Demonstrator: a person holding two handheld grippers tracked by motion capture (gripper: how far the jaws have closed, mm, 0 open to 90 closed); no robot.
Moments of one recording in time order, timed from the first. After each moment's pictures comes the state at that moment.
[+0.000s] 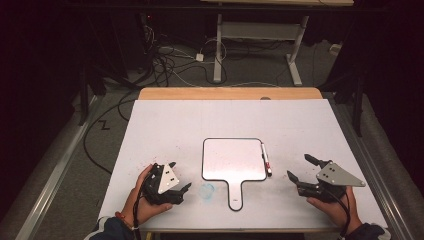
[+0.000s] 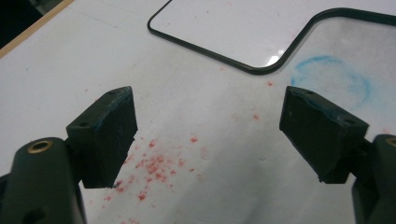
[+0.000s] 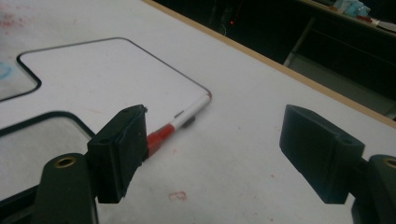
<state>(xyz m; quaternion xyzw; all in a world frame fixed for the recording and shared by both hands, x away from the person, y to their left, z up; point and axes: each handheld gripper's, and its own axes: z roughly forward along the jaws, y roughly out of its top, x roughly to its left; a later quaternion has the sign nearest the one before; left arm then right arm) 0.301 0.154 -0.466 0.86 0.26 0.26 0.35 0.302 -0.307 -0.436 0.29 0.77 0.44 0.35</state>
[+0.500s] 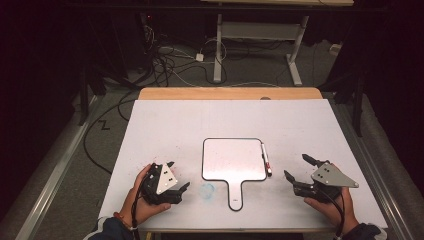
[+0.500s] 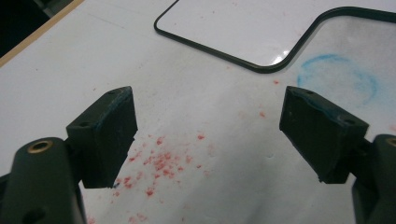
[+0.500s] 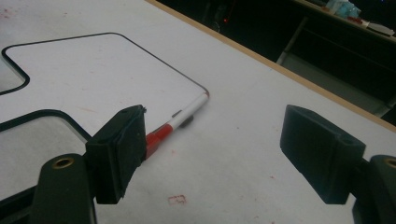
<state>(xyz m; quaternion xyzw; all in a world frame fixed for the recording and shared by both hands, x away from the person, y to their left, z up) 0.300 0.157 -0.465 0.86 0.26 0.27 0.35 0.305 -0.297 -0.440 0.29 0.77 0.43 0.36</state>
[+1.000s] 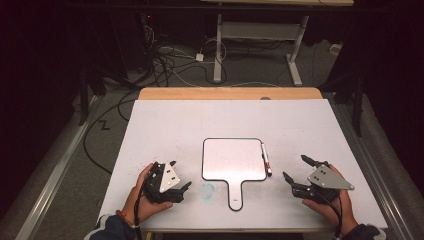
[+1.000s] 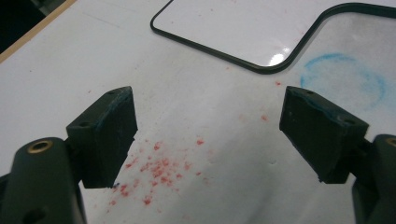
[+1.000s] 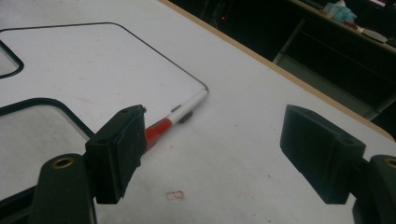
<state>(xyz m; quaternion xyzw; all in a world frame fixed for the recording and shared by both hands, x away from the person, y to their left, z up) 0.306 0.152 -0.468 0.86 0.26 0.27 0.34 0.302 -0.293 -0.443 0.28 0.78 0.41 0.38</state>
